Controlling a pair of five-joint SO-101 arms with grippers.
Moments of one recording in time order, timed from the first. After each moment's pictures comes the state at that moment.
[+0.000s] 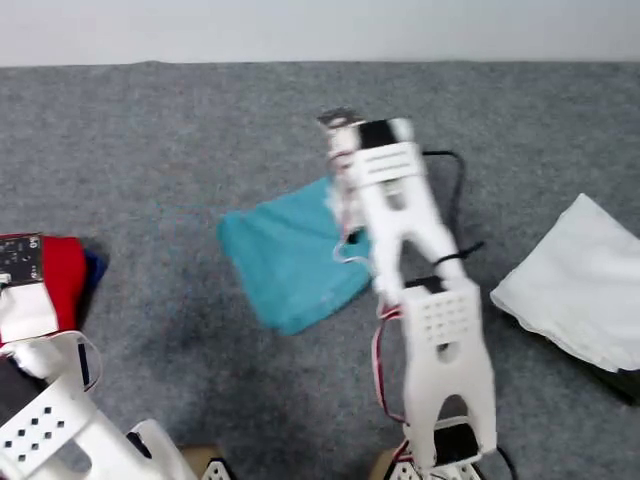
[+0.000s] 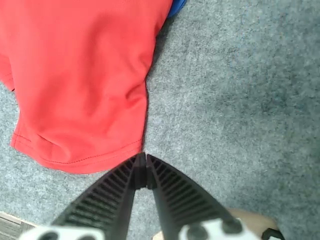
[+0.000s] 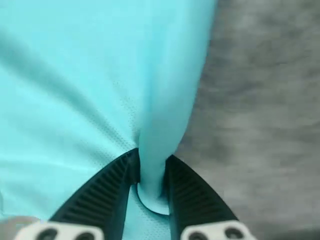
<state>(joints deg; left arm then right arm) -48.3 -56.9 40.9 98.3 -21.9 -13.6 48.2 -49.5 100.5 16.3</state>
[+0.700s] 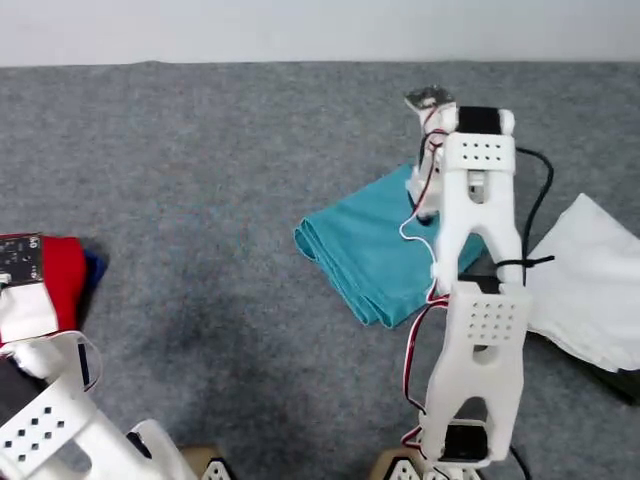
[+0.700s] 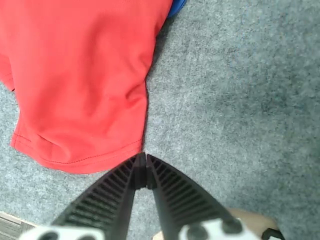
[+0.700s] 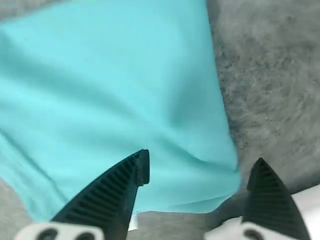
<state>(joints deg) -48.3 -56.9 40.9 98.3 -21.9 -1.8 43.3 -49.8 100.6 16.0</state>
